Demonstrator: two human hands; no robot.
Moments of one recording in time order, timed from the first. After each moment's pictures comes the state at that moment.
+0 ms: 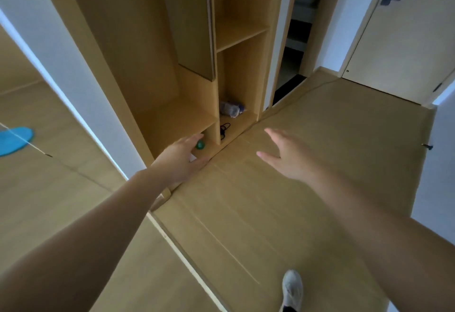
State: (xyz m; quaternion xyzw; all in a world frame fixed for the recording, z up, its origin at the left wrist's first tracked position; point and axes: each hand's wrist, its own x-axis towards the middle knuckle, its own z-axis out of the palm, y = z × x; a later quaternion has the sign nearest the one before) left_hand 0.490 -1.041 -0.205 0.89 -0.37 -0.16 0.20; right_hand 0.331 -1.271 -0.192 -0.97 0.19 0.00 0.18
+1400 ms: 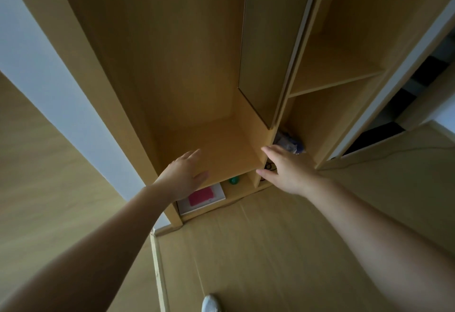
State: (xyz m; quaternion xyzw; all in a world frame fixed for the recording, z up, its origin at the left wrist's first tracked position) left_hand 0.810 -1.166 -0.253 0.96 -0.14 -0.12 0.20; right_hand 0.769 -1.438 -0.220 -0.98 -0.05 0.11 0.15
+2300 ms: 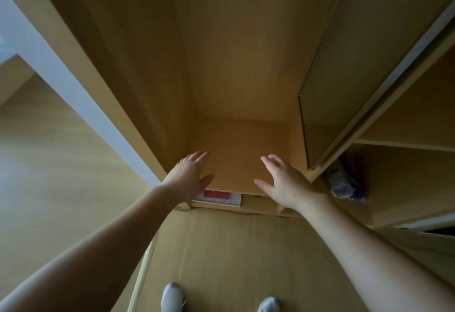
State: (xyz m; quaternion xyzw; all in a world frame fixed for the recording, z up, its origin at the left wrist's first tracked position) left_hand 0.919 -1.254 -0.319 0.97 0.07 -0.10 0.19; right_hand 0.991 -1.495 -0.312 -0.94 -0.25 0.19 0.16
